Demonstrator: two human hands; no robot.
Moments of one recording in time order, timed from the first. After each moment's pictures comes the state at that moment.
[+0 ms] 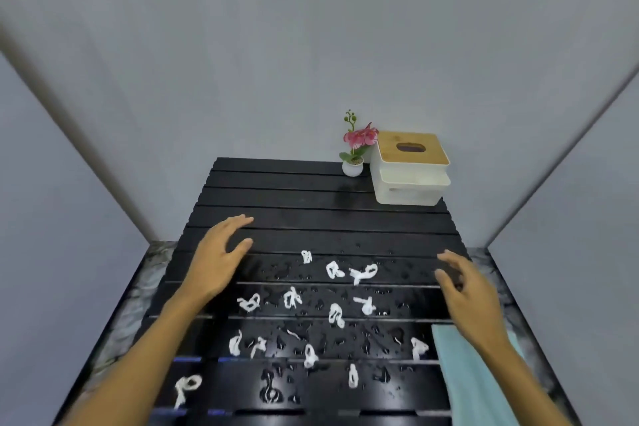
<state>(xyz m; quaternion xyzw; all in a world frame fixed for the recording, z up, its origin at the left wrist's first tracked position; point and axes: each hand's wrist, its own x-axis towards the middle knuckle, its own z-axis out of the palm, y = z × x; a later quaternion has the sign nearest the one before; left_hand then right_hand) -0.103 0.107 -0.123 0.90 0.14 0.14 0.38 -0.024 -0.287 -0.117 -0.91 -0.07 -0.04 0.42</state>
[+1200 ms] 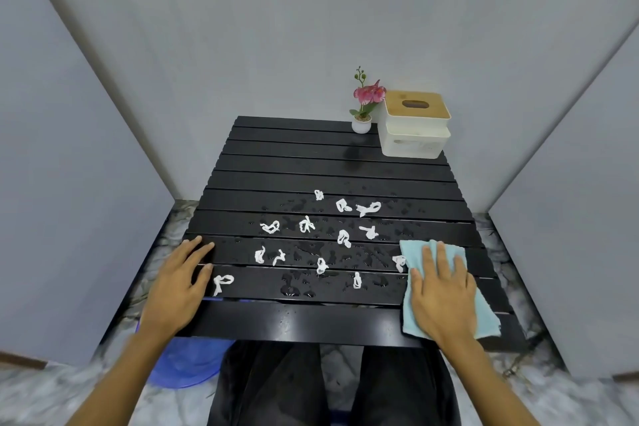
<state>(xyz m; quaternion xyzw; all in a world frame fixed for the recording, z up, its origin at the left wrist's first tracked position) -0.289 0.110 -0.175 0.94 0.21 0.13 0.24 -0.144 -0.283 -0.162 -1.00 -0.07 0.00 0.07</state>
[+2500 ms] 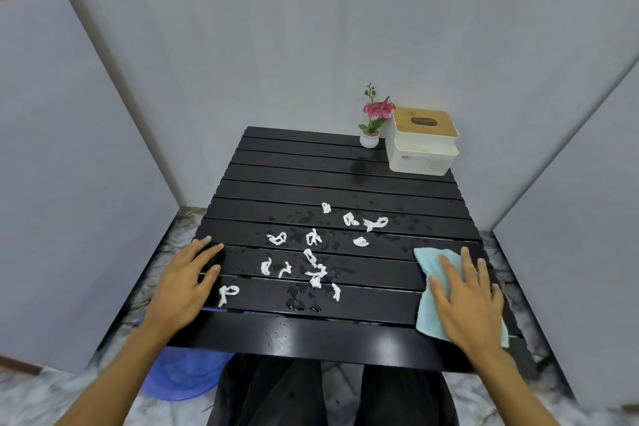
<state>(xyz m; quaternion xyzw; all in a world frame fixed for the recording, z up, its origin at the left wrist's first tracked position) -0.277 0.125 -0.173 0.95 0.18 0.13 0.24 -0.120 -0.306 -0.159 -0.99 -0.06 -0.01 0.10</state>
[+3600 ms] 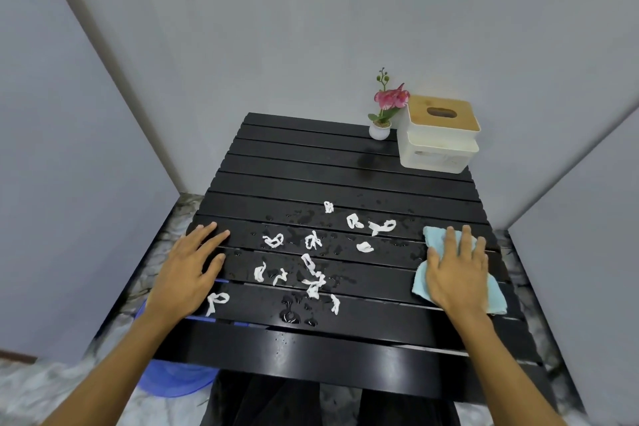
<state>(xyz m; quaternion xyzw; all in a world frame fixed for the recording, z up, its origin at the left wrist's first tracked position) -0.242 0.124 -0.177 0.96 0.16 0.12 0.20 -0.045 -0.266 -0.173 -0.99 -0.05 -0.01 0.09</state>
